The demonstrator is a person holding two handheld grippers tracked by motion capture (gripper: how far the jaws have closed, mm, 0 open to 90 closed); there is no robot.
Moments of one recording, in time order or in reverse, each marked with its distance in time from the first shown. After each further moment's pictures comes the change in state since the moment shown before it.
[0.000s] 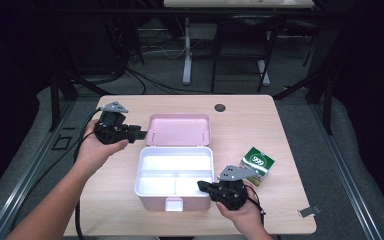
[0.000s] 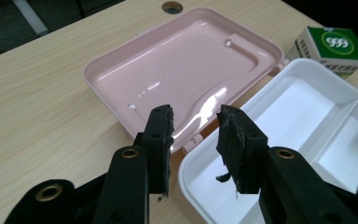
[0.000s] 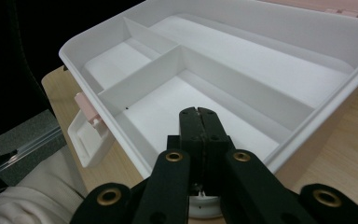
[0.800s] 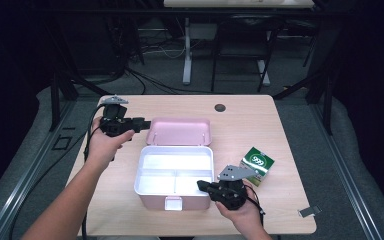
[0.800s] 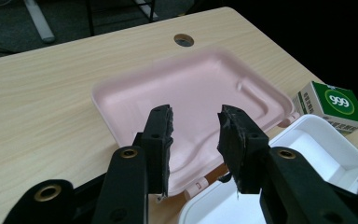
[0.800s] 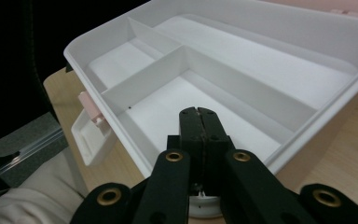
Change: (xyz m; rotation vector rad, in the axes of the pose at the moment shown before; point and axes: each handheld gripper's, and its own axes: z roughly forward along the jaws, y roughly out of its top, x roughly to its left) left arm 0.015 0.007 0.019 -0.126 0.000 -0.163; right arm 0.000 0.000 0.001 -0.004 0.010 0.008
